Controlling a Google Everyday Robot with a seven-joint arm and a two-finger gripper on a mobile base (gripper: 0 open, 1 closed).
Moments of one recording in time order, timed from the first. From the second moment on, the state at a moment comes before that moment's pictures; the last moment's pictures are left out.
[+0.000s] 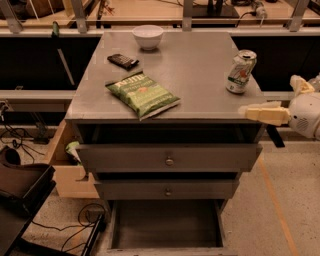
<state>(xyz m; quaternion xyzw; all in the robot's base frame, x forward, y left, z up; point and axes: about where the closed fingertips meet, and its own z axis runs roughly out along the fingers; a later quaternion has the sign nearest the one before) 0.578 -0.276 0.907 -0.24 0.71 0.13 0.65</state>
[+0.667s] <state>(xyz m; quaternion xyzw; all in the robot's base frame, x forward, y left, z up) 0.651 -0.310 0.926 -0.19 0.68 0.15 0.69</state>
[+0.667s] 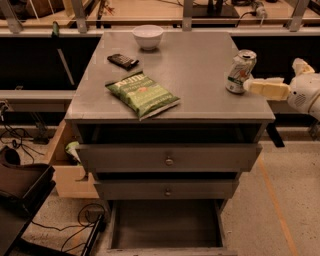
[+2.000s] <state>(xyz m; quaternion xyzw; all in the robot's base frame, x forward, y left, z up) 0.741 -0.256 0.903 -0.21 0.68 0.26 0.65</state>
